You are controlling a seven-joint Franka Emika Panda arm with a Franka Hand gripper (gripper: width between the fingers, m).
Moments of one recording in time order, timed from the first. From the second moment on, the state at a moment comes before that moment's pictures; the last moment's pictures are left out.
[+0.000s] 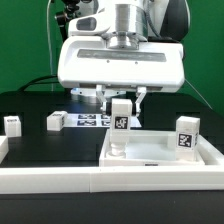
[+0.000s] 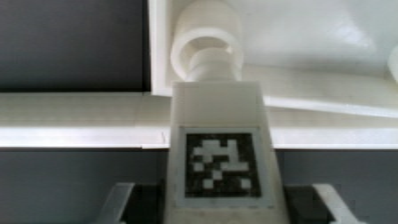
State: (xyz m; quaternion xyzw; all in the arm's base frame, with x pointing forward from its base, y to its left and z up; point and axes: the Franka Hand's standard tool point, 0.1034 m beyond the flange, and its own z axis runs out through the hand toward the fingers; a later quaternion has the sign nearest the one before) arm 0.595 -0.005 0.093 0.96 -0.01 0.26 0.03
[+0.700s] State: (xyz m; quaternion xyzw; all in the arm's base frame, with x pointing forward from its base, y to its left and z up) arm 0.591 -0.007 0.081 0.97 -0.01 0.26 0.03
